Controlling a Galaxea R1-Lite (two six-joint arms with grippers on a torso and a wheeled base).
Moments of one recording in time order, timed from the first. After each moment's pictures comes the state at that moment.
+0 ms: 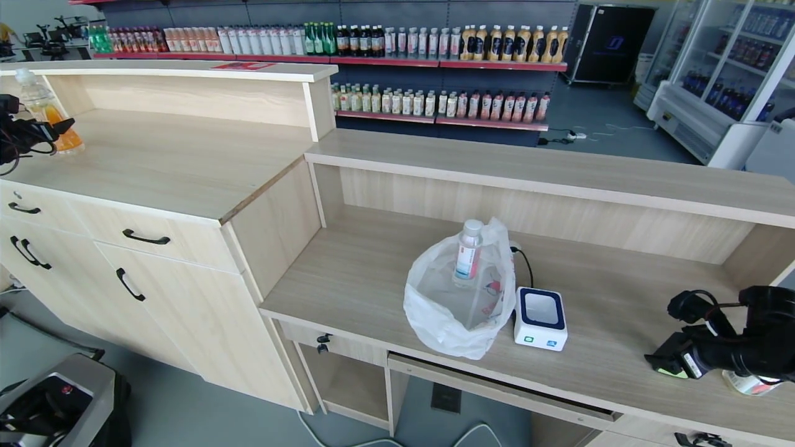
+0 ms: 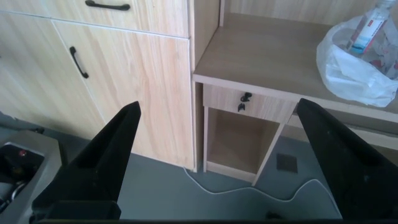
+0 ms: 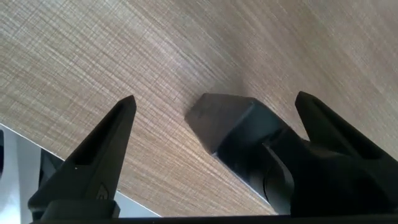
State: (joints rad) left arm 0.00 0.00 0.00 0.00 0.00 0.01; right arm -0.48 2.25 -0.80 -0.65 0.37 -0.87
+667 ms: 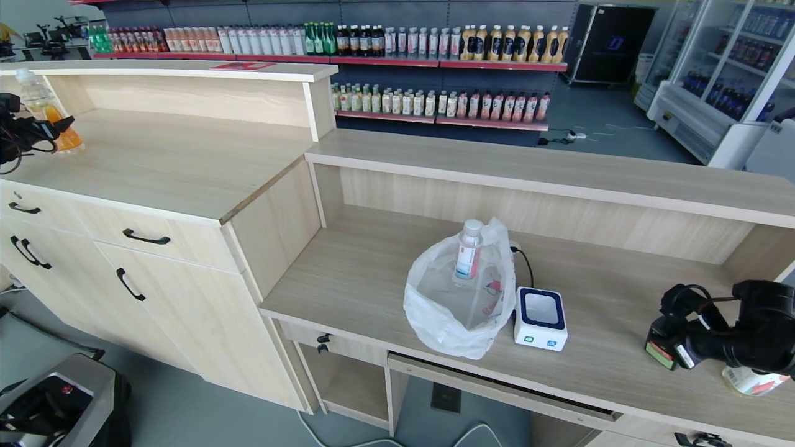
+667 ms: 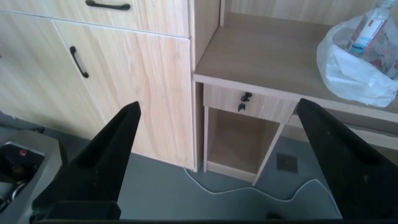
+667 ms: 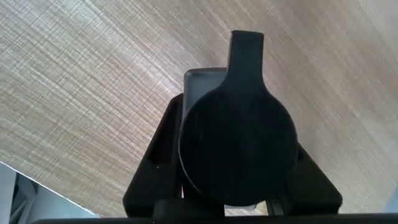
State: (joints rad) left arm 0.00 0.00 0.00 0.00 0.00 0.01; right arm -0.46 2.27 -0.83 -0.72 0.37 -0.89
